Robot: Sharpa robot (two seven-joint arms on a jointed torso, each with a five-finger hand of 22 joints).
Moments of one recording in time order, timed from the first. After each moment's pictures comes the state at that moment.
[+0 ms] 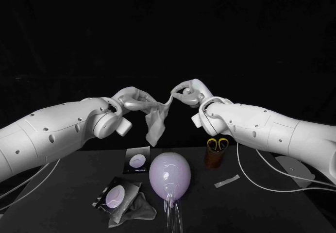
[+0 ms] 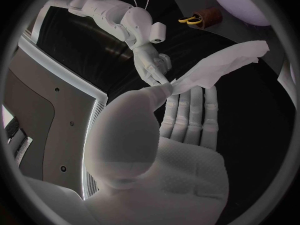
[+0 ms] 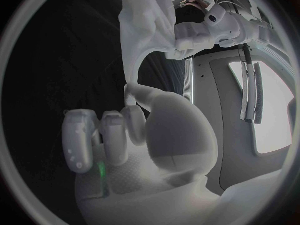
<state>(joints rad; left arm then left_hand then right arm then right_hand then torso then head) 1.52 -0.52 -0.09 1.12 -0.42 -0.10 0.07 1.39 -0.11 0.64 0.10 0.05 0.90 0.16 0.64 0.22 0.88 0.14 0.50 0.06 0.60 0.12 1.03 0.16 0.17 0.56 0.26 0.71 0.46 1.48 -0.47 -0.16 1.00 -0.55 -0.56 0.26 1.25 -0.03 0.65 -0.01 0.05 0.98 0.08 0.41 0.48 1.46 0.01 1.36 1.31 1.47 -0.05 1.56 1.31 0.03 1.47 0.06 1.51 1.31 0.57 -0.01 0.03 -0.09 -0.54</state>
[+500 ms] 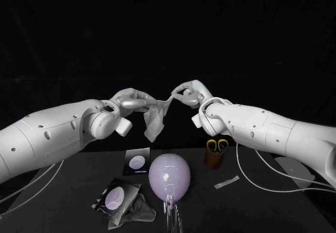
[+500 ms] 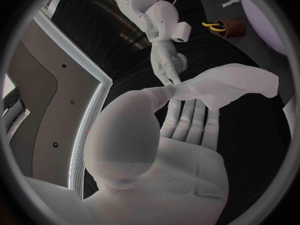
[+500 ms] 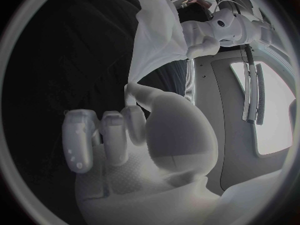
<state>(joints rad) 1.51 -0.53 -0.09 1.11 -0.20 -0.03 0.12 1.40 -0.11 0.71 0.10 0.05 0.87 0.22 0.63 0.28 0.80 0.20 0.25 0.06 0.59 0.19 0.57 0.06 0.14 0.55 0.29 0.32 0.18 1.47 -0.46 -0.16 0.96 -0.55 -0.55 0.26 1.24 -0.03 0.65 -0.01 0.05 0.97 0.08 0.41 0.48 1.46 0.01 1.36 1.31 1.47 -0.05 1.57 1.31 0.03 1.47 0.06 1.51 1.31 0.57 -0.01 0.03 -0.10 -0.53</state>
